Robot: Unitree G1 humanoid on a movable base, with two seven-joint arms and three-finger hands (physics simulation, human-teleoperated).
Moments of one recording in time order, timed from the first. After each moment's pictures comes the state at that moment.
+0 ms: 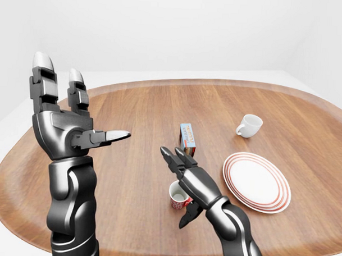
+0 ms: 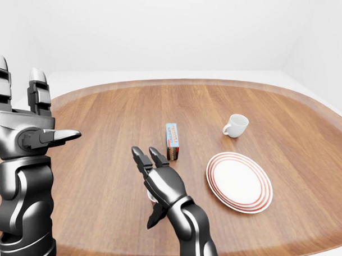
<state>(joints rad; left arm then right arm) -0.22 0.12 0.21 -0.56 -0.47 0.09 0.14 0.15 -0.03 0.41 -0.52 -0.95 0.09 0.49</state>
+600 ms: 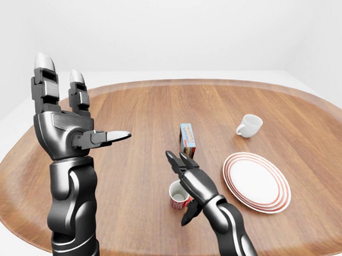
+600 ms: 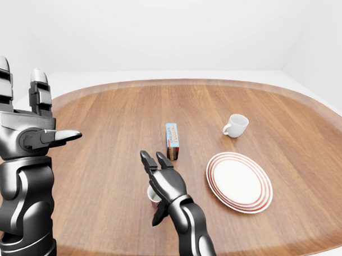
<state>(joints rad) -0.22 0.12 0.20 -0.56 -0.47 0.09 0.14 0.13 -0.02 0.37 -0.36 -1.01 0.09 0.43</state>
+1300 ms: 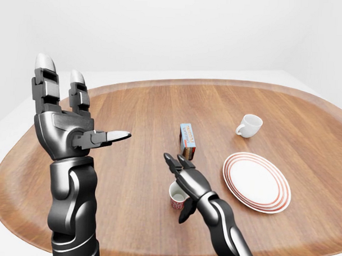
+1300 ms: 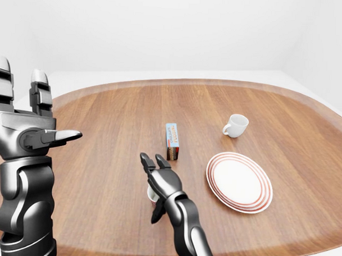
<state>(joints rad) -0.22 0.12 0.20 -0.56 -0.47 0.09 0.14 0.06 0.01 0.37 -0.19 -1.04 0.09 0.40</state>
